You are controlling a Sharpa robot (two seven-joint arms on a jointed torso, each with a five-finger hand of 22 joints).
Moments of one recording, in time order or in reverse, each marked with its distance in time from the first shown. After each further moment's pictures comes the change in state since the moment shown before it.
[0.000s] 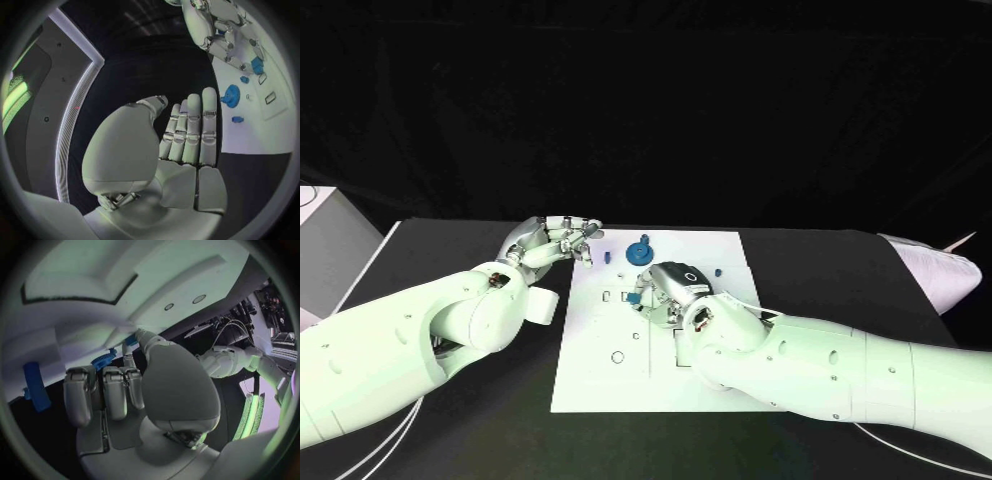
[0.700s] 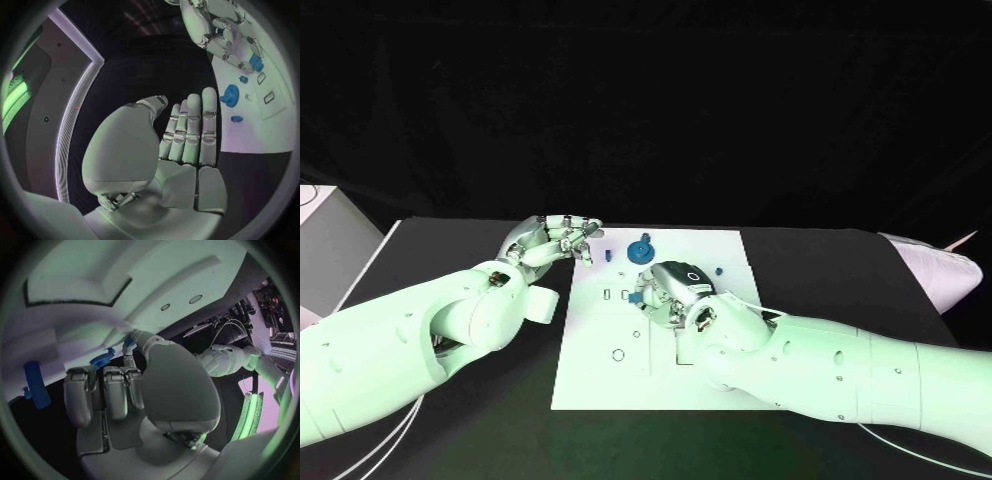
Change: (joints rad) left arm 0.000 0.000 0.000 -0.001 0.000 0.000 -0.001; left_hand 0.000 0.000 0.000 0.000 0.000 0.000 0.000 0.000 0.001 0.000 0.000 0.000 0.000 0.000 0.000 0.000 0.000 0.000 0.000 0.000 0.000 0.000; right arm -0.001 -0.018 0.000 0.020 0.001 -0.008 0.009; right_hand 0.003 0.020 0.078 -0.035 0.024 0.004 -0.014 0.012 0.000 0.001 -0.009 0.000 0.000 -0.002 -0.008 0.000 0.000 0.000 -0.002 -0.013 0.000 0.000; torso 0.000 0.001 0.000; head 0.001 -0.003
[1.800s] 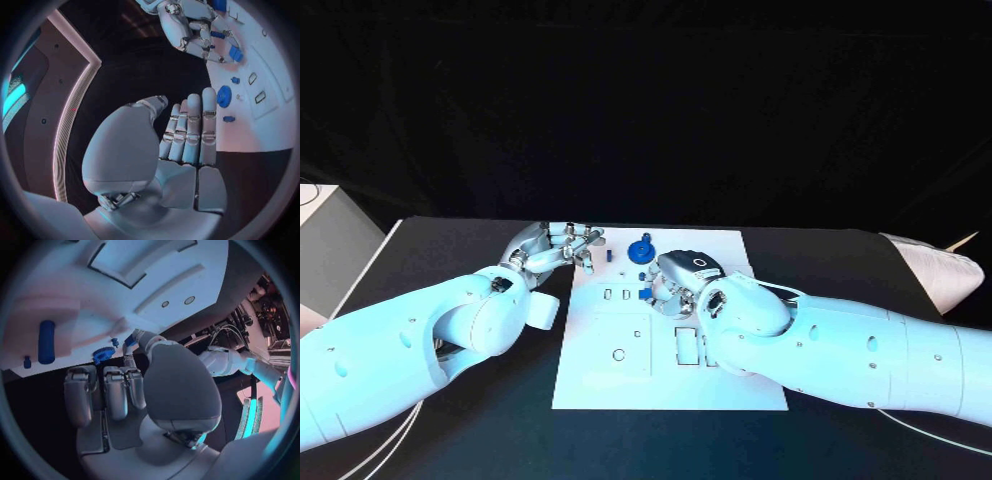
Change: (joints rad) left arm -0.016 0.000 -0.002 -0.005 -0.024 0.006 -0.019; left_hand 0.000 0.000 0.003 -0.003 0.000 0.000 0.000 0.000 0.001 0.000 0.000 0.000 0.000 0.000 0.000 0.000 -0.001 0.000 0.000 0.000 0.003 0.001; right arm 0.078 -0.072 0.005 0.099 -0.037 0.183 -0.038; right_hand -0.038 -0.025 0.006 -0.007 0.001 0.001 0.003 0.015 0.000 0.000 0.000 0.000 0.000 0.004 -0.003 0.000 0.000 0.000 0.002 -0.005 0.000 0.000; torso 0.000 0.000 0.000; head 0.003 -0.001
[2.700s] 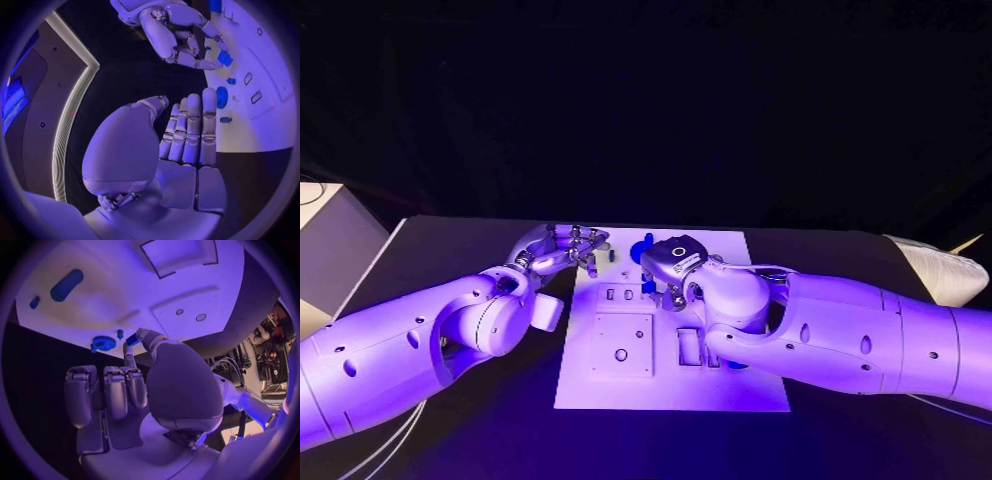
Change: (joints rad) left arm -0.005 0.007 0.000 -0.005 -0.058 0.002 -0.032; left_hand 0.003 0.003 0.018 -0.022 0.000 0.003 -0.010 0.017 0.011 0.061 -0.020 0.048 0.023 0.015 -0.015 0.019 -0.001 0.000 -0.007 -0.007 0.022 0.009; right arm 0.068 0.045 -0.001 0.020 -0.291 0.264 -0.095; right_hand -0.042 -0.032 0.004 0.004 0.045 0.002 -0.002 0.014 0.014 -0.004 -0.004 0.000 0.001 0.000 -0.007 0.000 0.000 0.000 0.000 0.000 0.000 0.001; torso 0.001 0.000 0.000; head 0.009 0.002
